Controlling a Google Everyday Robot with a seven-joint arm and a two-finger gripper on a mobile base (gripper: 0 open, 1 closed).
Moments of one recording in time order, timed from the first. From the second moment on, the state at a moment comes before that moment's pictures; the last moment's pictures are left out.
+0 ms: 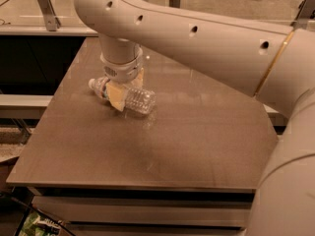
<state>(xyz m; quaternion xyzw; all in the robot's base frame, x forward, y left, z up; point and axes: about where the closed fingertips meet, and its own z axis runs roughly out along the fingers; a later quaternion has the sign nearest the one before) 0.575 0.075 0.830 -0.48 0.87 -0.03 0.09</state>
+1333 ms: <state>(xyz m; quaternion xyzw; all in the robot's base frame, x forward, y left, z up) 0.575 0.075 0.830 -0.48 0.87 -0.03 0.09</state>
